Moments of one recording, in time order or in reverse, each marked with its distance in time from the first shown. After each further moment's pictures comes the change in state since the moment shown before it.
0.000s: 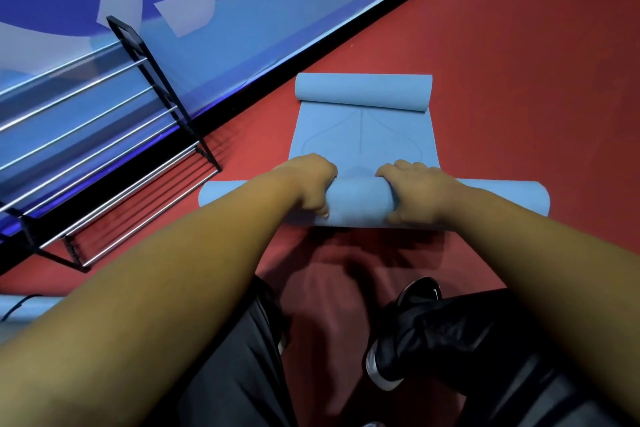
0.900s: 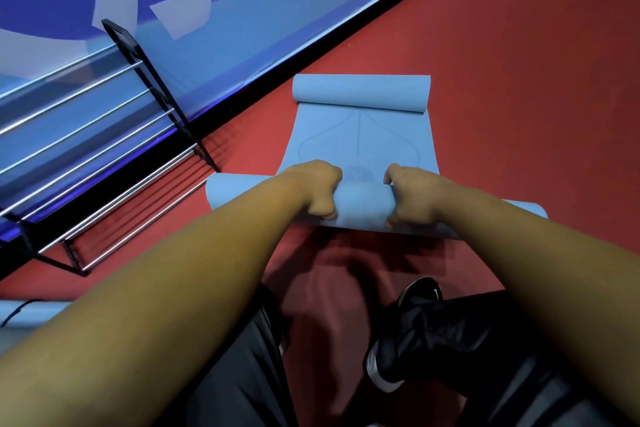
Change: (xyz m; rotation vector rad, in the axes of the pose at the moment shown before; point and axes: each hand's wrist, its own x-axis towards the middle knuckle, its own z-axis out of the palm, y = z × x) left_hand 0.008 0.010 0.006 -0.034 -0.016 -0.014; right_hand 0.012 0.005 0.003 0.145 -0.109 0.160
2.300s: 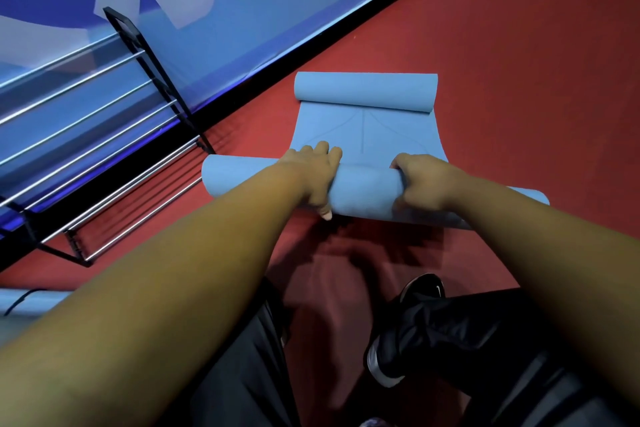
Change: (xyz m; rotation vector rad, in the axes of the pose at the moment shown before) left_hand 0.003 -0.011 0.000 0.173 0.027 -0.045; right_hand 0.002 0.005 -0.011 0.108 0.046 -0.007
